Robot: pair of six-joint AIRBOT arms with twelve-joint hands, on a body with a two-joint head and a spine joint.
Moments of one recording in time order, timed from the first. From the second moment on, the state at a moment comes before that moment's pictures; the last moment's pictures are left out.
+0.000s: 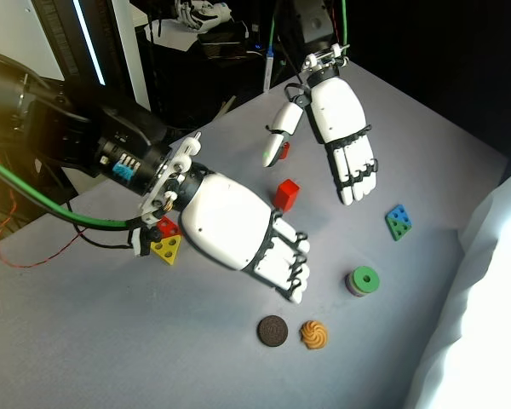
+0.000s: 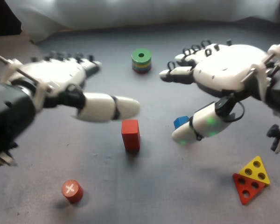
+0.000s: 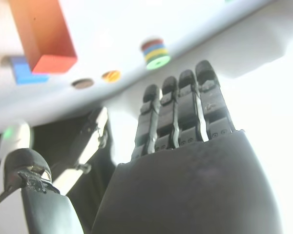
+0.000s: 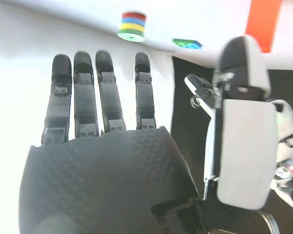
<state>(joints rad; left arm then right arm) 0.20 -0.93 0.76 -1.52 -0.75 2.21 -0.20 -1.13 0.90 1.27 0.53 -2.25</state>
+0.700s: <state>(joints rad) 0.18 -0.83 0.73 -1.58 -0.78 2.30 -0.23 -1.29 1.02 1.37 0.60 -2.28</state>
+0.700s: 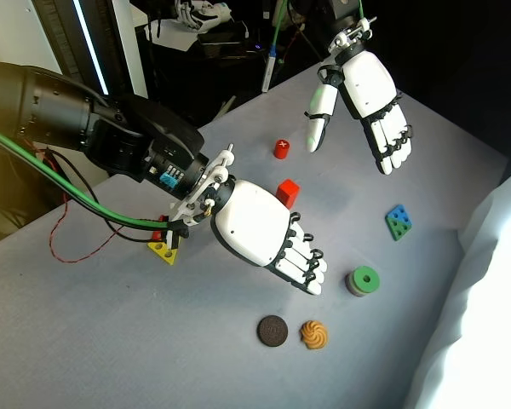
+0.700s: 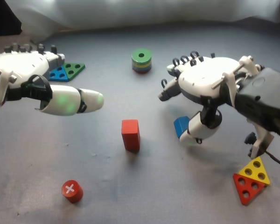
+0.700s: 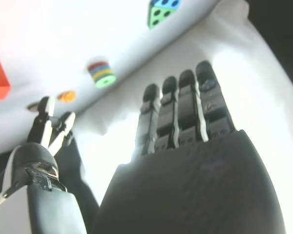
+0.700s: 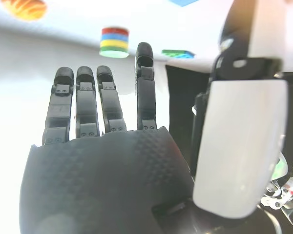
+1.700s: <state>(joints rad) 0.18 -0.78 0.72 -1.61 -0.77 2.36 -0.24 -1.32 1.04 1.38 0.63 -2.28</state>
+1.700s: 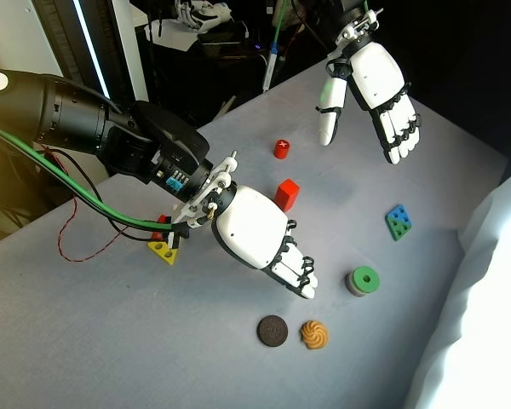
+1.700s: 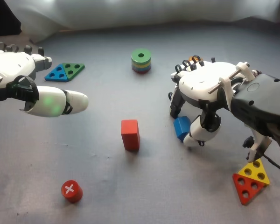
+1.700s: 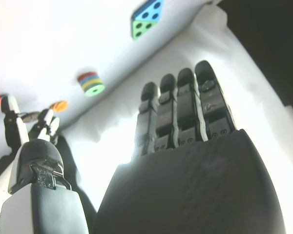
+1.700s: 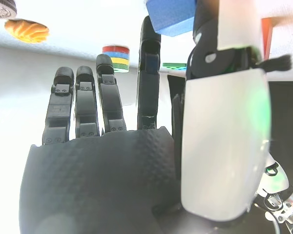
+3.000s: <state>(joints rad) 0.13 -0.78 0.71 -1.65 -0.77 2.44 -0.10 -1.26 1.04 1.34 0.46 -2.28</state>
